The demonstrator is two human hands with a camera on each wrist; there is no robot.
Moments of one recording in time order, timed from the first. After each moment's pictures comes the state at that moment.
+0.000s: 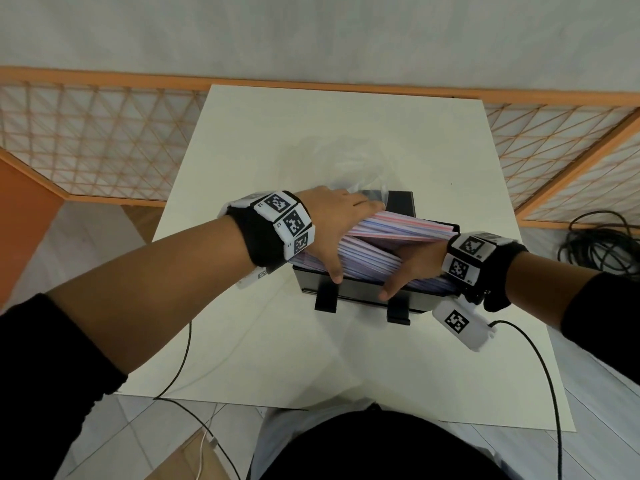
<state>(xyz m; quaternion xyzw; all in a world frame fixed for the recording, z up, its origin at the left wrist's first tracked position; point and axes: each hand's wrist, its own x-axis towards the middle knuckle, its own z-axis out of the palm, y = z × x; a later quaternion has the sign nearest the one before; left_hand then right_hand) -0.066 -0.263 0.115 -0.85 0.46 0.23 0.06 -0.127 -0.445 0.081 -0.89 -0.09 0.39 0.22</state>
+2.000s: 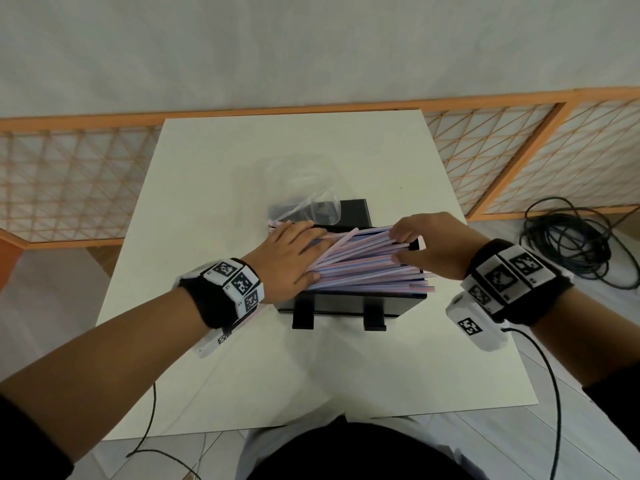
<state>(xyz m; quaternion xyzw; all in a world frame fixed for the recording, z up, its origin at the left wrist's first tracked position) -0.104 -0.252 0.045 -0.87 0.50 0.05 -0.01 -0.178 -0.517 0.127 -0.97 -0.01 0.17 0.20</state>
